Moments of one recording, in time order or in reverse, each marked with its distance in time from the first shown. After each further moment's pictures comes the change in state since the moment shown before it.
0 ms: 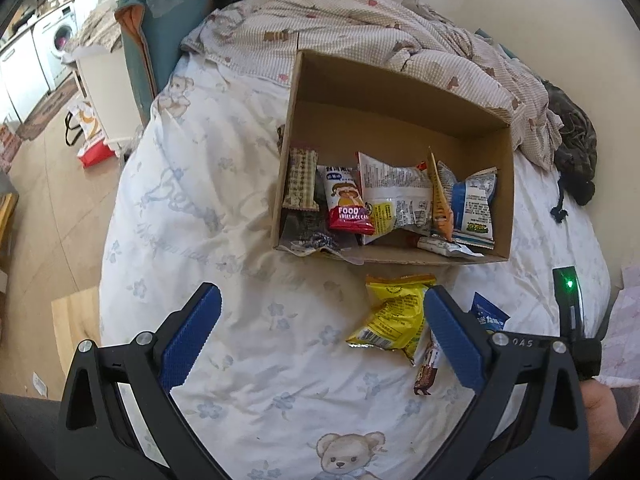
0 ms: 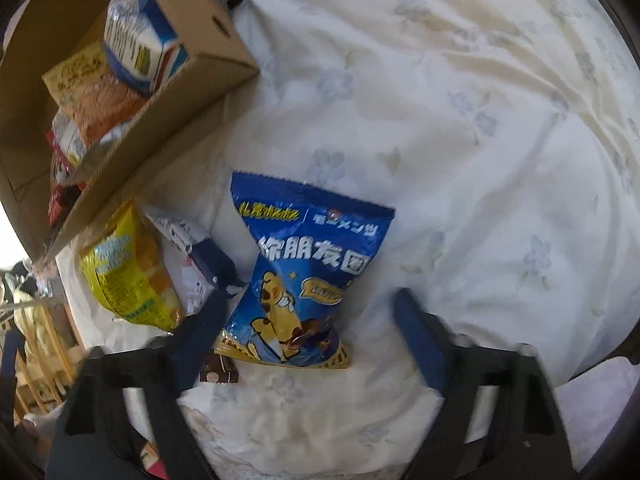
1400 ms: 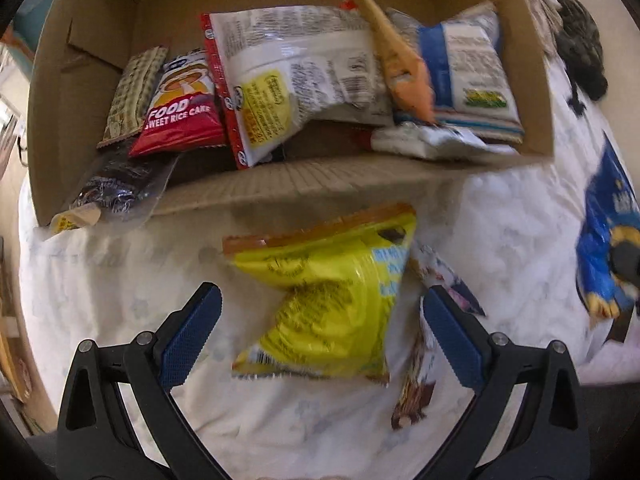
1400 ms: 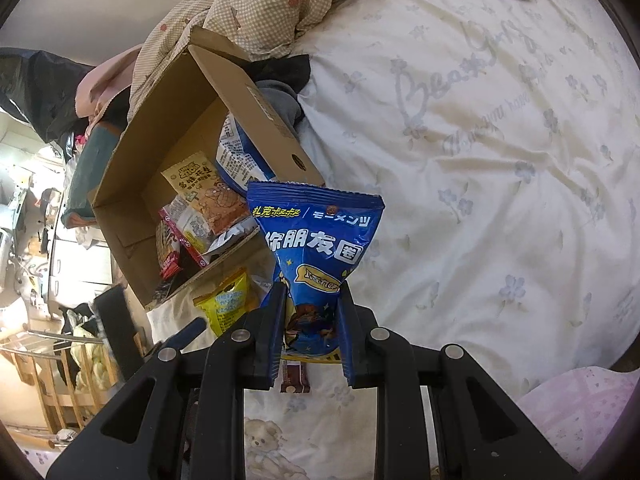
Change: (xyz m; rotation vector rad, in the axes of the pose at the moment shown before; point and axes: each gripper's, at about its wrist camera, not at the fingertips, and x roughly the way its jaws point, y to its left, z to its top) left arm 0.138 -0.089 -0.026 0.191 0.275 0.017; right arm -0.095 -0.013 -0.012 0.037 -0.293 0.265
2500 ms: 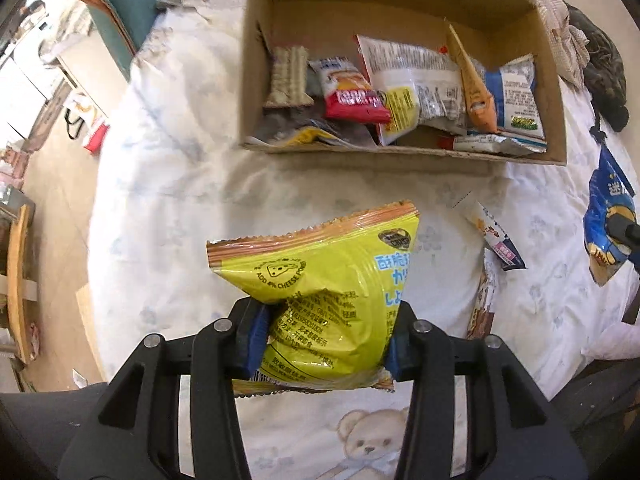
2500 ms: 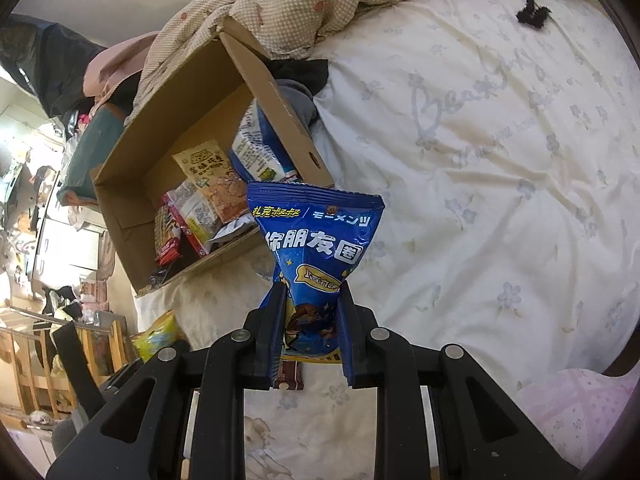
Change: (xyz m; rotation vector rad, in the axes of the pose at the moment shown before) left arm -0.083 0.074 -0.060 -0.077 -0.066 0.119; right arm -0.007 0.021 -0.014 -0.106 -0.045 -0.038
